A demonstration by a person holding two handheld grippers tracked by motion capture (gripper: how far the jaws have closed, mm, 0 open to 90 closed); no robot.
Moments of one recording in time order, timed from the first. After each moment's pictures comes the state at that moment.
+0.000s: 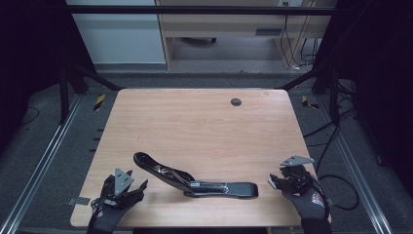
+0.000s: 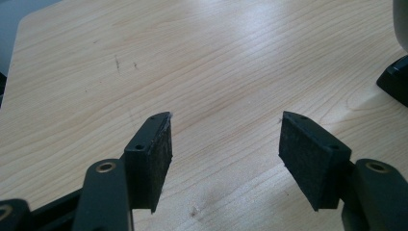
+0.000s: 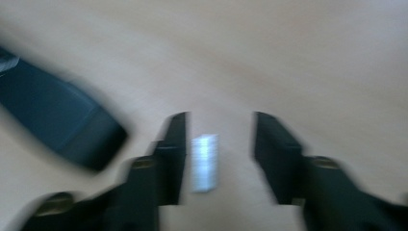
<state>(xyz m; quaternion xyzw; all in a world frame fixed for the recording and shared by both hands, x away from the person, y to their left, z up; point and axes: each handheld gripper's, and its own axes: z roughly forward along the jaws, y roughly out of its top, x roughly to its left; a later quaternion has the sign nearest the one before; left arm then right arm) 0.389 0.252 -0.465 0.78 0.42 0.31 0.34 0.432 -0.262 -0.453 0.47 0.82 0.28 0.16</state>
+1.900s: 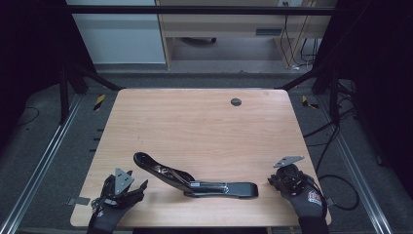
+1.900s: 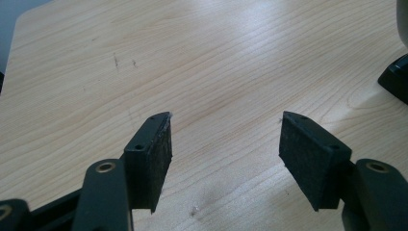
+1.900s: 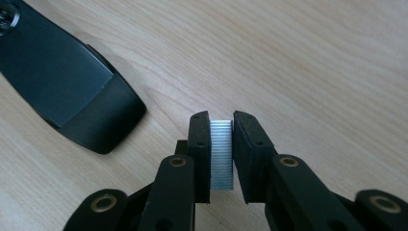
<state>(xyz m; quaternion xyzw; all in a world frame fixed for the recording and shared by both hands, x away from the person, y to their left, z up) 0.390 0.252 -0.465 0.79 0.42 0.31 0.34 0.438 -0.254 -0.463 0.42 0.86 0.25 0.14</state>
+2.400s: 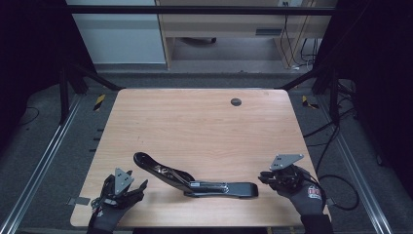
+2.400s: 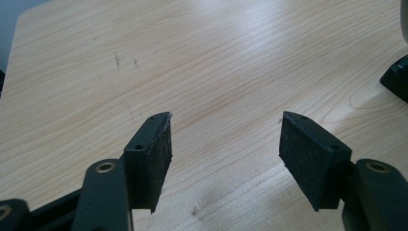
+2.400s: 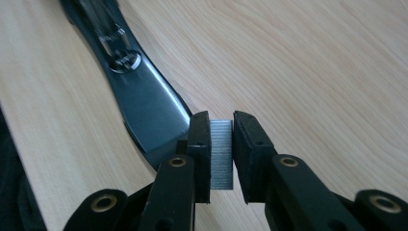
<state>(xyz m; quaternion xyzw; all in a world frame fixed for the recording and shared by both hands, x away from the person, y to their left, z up) 0.391 0.253 -0.466 0.79 0.42 0.31 0.33 0.434 -0.239 -0.435 0.28 0.89 0.33 0.13</state>
